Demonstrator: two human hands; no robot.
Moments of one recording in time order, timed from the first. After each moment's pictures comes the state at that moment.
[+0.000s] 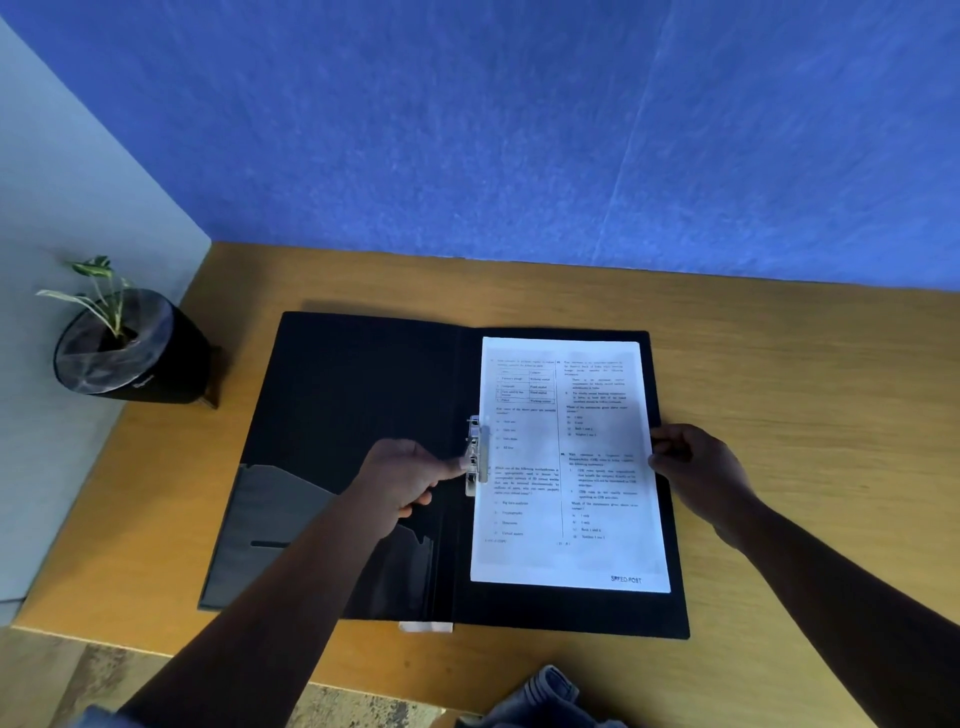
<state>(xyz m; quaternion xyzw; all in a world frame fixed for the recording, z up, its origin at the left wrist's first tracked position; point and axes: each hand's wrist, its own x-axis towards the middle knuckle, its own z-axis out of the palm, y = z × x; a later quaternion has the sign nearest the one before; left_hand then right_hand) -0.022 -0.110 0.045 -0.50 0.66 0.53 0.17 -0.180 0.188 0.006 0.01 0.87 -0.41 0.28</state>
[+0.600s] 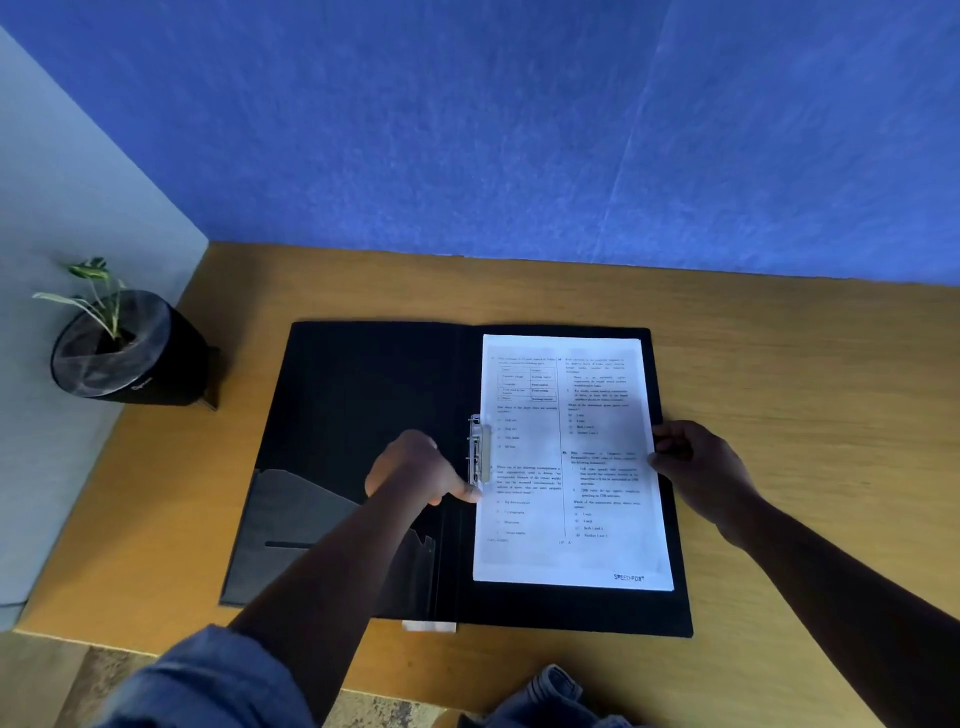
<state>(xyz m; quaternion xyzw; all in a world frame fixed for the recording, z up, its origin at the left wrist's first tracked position) -0.048 -0.101 0.043 -0.50 0.75 0.32 0.30 -0.179 0.188 0.010 0.00 0.87 -0.40 0.28</state>
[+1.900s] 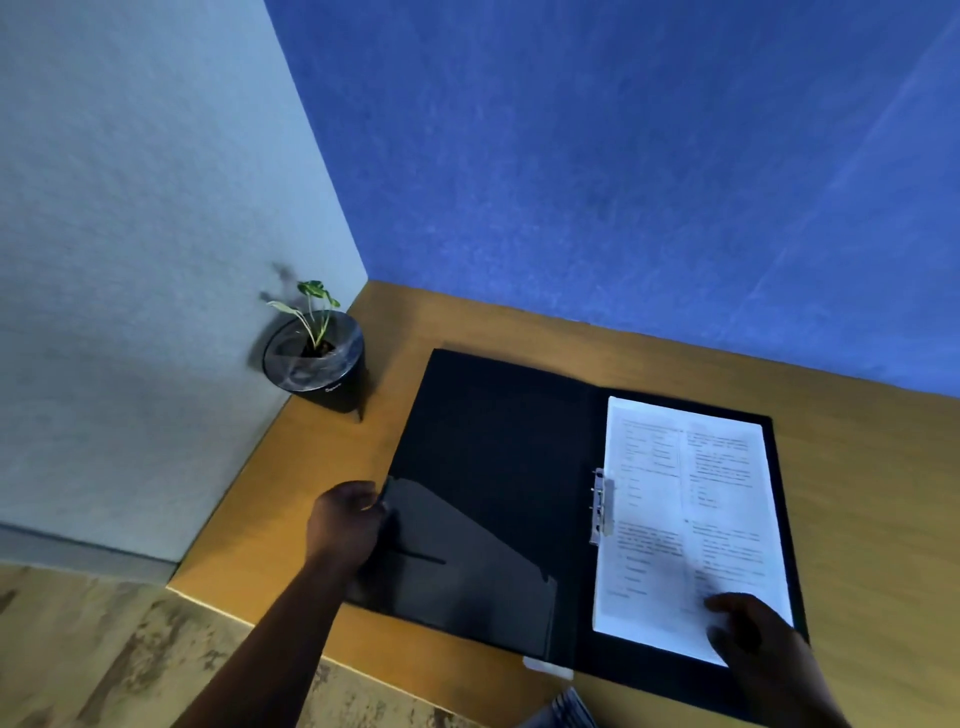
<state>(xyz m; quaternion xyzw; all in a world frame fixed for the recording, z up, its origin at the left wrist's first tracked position) 0.132 -0.247 0.034 -0.58 0.68 0.45 -0.10 -0.044 0.151 0.037 -0.05 0.91 -0.31 0.26</state>
